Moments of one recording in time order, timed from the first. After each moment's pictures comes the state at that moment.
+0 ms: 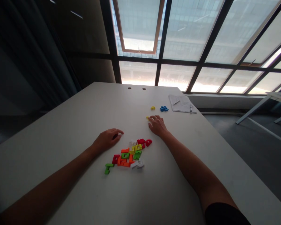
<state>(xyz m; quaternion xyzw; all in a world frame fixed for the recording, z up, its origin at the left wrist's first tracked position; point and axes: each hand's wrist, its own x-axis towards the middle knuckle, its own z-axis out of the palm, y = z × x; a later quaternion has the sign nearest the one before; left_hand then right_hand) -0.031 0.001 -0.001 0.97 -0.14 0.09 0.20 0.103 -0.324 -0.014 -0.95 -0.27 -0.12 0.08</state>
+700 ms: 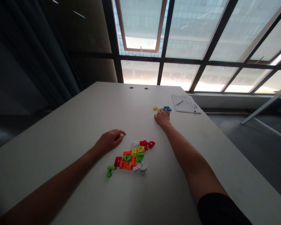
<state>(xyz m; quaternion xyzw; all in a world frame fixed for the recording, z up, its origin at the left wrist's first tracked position) -0.030 0.000 -0.001 0.97 -0.14 0.08 0.19 0.187 -0.315 -0.016 -0.99 -0.08 -0.11 0.04</state>
